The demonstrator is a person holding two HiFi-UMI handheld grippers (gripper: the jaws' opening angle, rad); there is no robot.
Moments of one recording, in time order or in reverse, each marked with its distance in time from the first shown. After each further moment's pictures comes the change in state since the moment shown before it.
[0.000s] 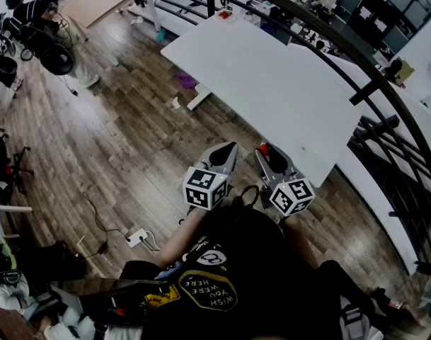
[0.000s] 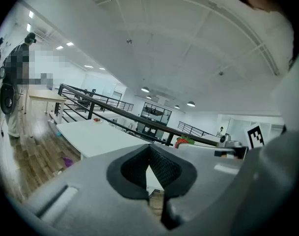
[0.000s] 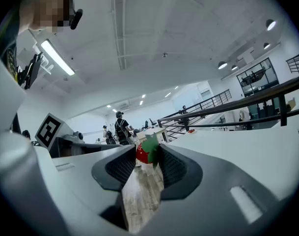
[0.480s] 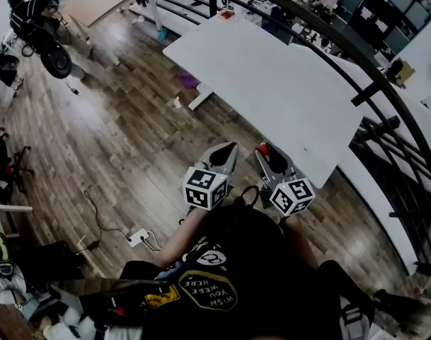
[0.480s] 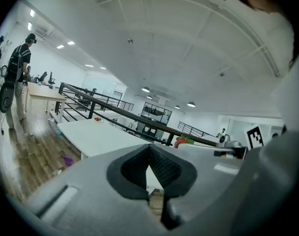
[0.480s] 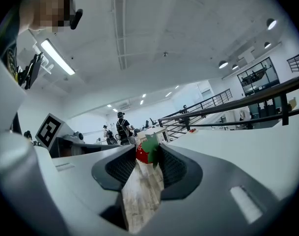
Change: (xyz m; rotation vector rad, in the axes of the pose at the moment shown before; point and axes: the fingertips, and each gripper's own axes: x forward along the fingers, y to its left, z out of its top) left arm -0.003 0.010 -0.007 -0.013 0.011 -0.016; right arm 0.009 0.007 -0.003 0.000 0.006 0.003
